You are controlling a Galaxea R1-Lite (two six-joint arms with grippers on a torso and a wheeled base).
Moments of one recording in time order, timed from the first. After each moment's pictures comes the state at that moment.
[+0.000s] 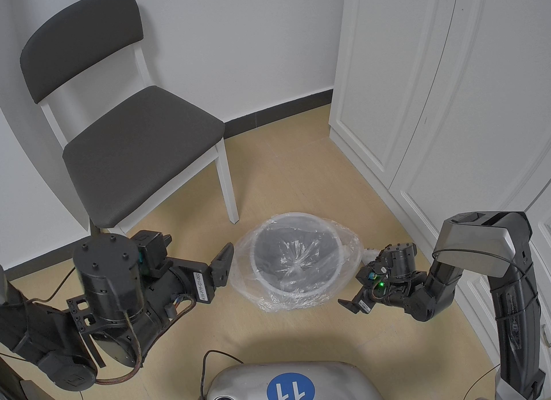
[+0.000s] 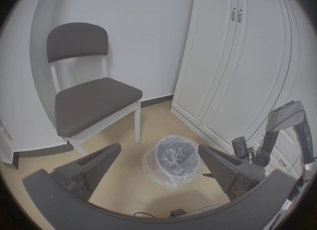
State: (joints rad) left arm -0.75 1.68 -0.37 -1.09 0.49 -0.20; right arm 0.34 2.52 -0.87 -1.01 0.11 -0.59
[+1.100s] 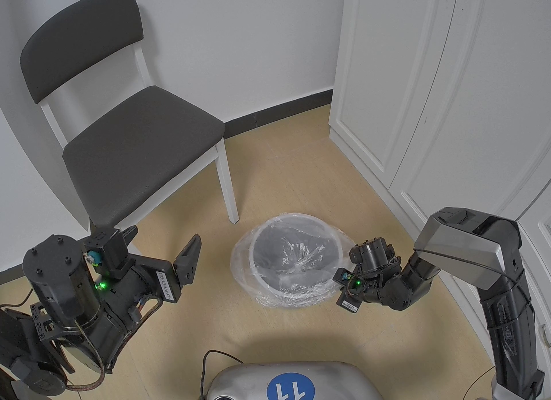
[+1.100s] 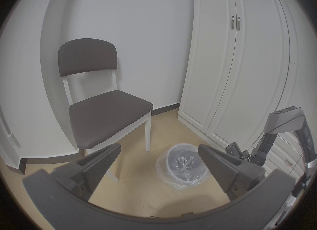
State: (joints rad) left arm -0.74 1.52 -0.28 -1.10 0.55 -0.12; right arm 0.44 2.55 -1.13 -0.63 -0.09 -0.70
